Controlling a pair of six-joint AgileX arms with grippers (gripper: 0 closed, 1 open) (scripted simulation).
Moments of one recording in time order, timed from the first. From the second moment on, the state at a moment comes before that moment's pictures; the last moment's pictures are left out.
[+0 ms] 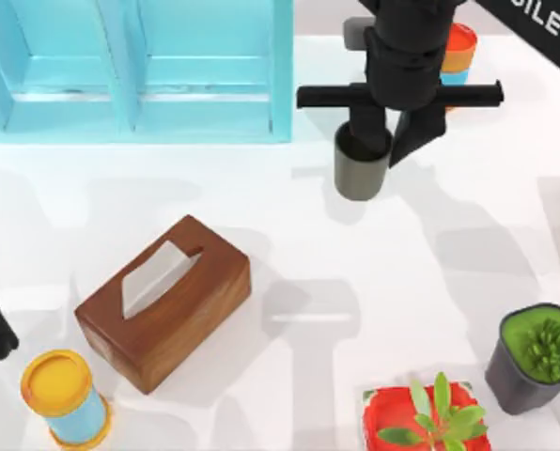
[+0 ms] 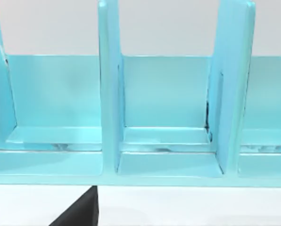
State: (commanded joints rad) left arm 0.00 0.00 0.00 0.00 0.00 0.00; right arm 0.52 2.36 2.38 -1.56 0.03 0.55
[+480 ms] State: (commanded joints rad) left arm 0.00 0.00 0.00 0.00 0.00 0.00; right arm 0.53 2.36 2.18 -1.38 0.03 0.56
